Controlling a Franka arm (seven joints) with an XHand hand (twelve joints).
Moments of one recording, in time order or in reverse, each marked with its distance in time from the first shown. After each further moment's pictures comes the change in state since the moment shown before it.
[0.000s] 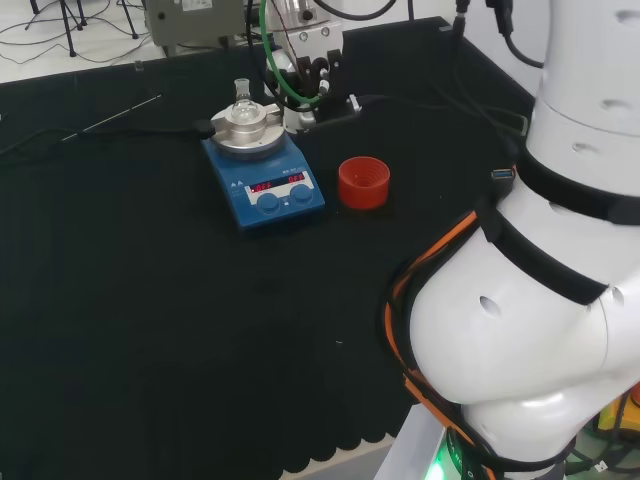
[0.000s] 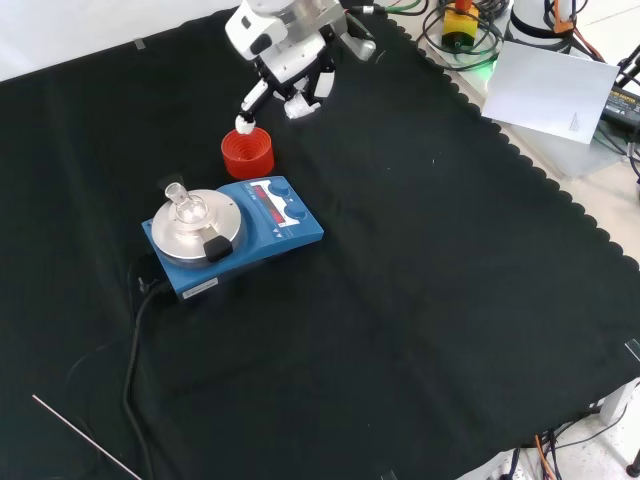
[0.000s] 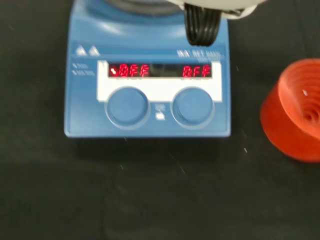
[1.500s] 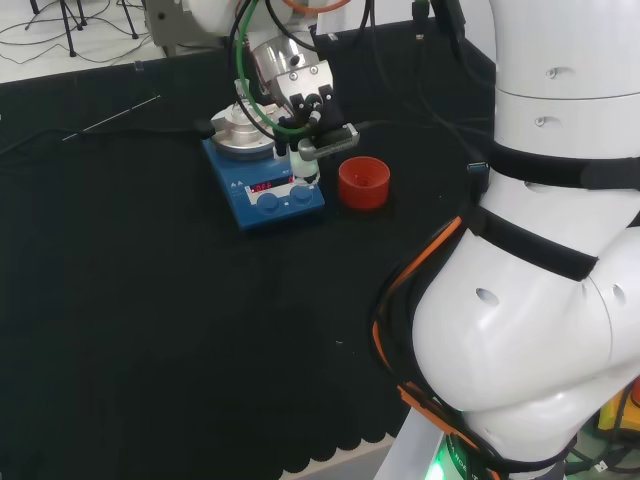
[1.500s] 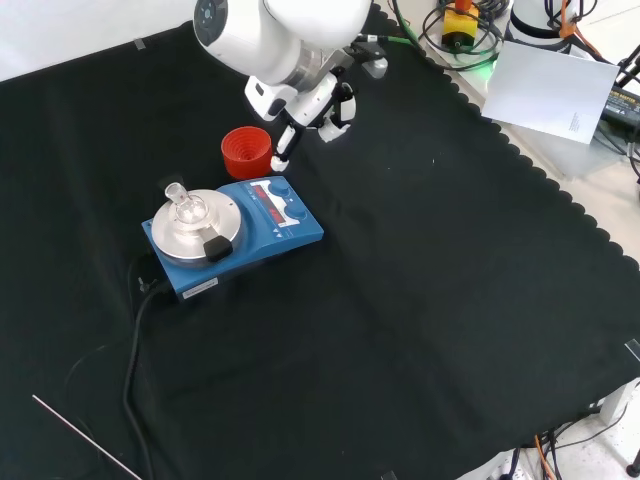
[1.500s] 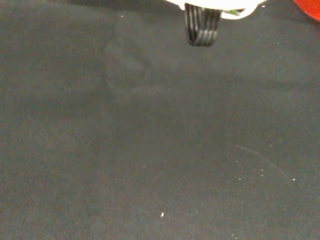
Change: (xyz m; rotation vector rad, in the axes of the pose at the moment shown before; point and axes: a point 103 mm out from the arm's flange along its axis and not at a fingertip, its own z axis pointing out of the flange) arm 0.015 -0.013 0.059 0.329 -0.079 -0.024
